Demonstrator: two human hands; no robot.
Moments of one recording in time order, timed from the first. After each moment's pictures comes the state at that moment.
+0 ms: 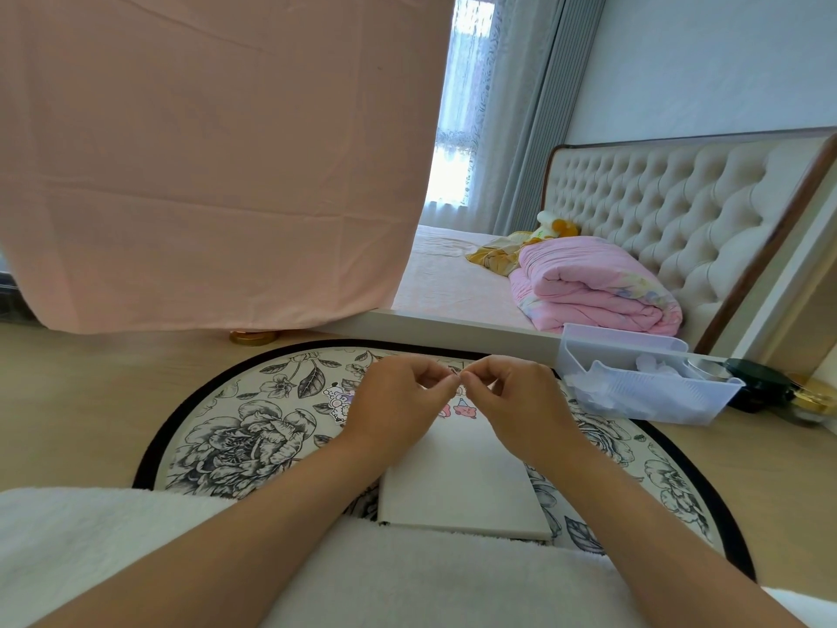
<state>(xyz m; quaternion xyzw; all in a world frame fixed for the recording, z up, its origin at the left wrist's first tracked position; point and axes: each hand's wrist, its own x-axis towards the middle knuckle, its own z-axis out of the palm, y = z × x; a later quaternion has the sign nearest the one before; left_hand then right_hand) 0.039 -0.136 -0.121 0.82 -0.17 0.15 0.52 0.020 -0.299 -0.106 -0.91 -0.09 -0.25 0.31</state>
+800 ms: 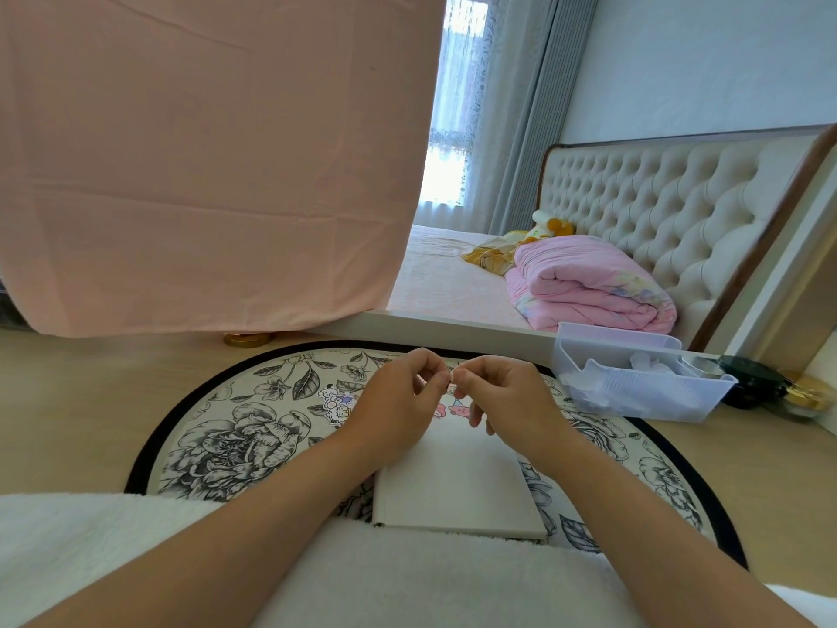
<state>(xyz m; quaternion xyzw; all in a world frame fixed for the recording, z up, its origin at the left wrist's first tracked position) 0.042 -0.136 -0.123 0.82 -0.22 0.13 0.51 0.017 -0.294 -0.100 -0.84 -0.06 -0.13 0.52</state>
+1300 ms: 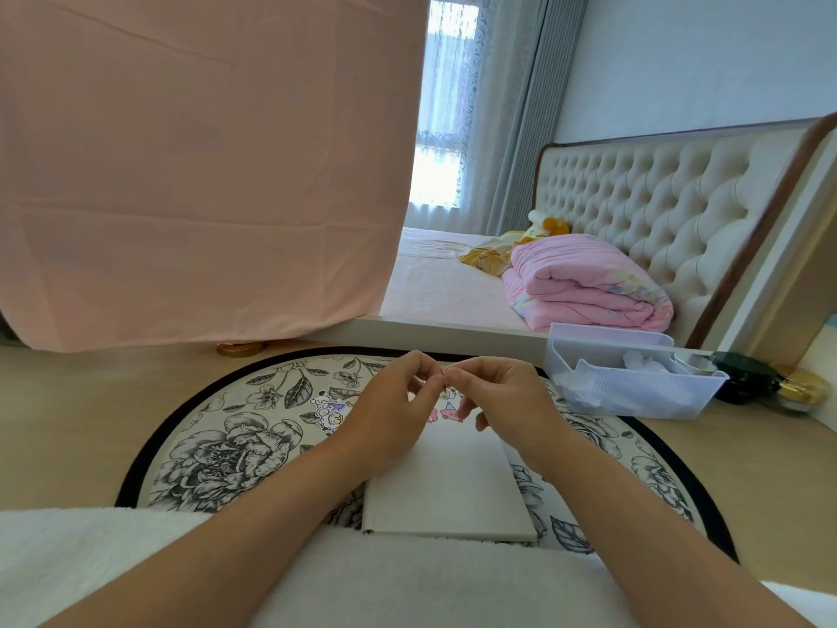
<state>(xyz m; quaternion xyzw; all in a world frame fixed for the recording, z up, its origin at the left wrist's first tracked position) 0.037 -0.139 -0.119 0.81 -0.22 0.11 0.54 0.014 -0.299 -0.095 -0.80 -0.06 -0.10 0.59</state>
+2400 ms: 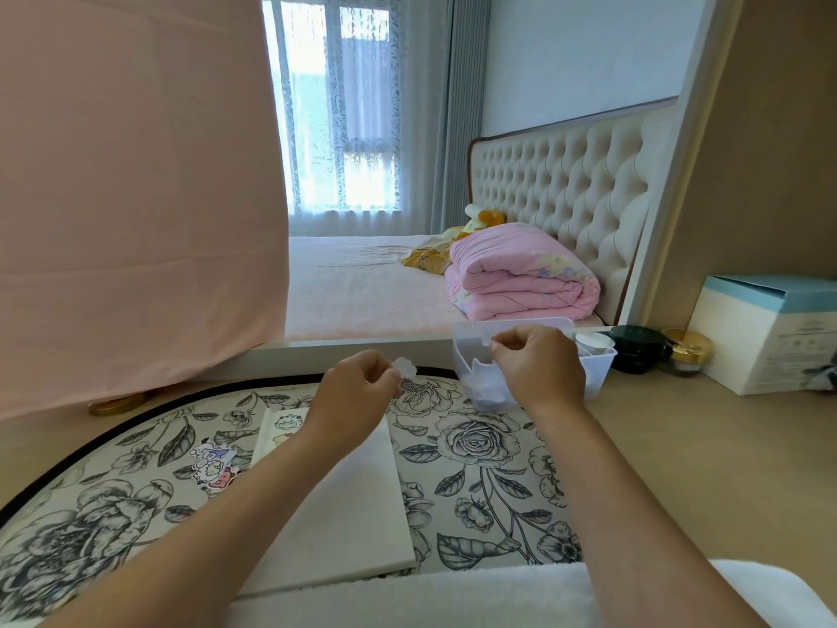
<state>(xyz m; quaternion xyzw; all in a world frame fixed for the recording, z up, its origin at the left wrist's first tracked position) 0.061 -0.228 -0.094 0.85 -0.17 0.08 0.50 0.032 -0.448 -0.081 -0.87 0.17 -0.33 0.33</state>
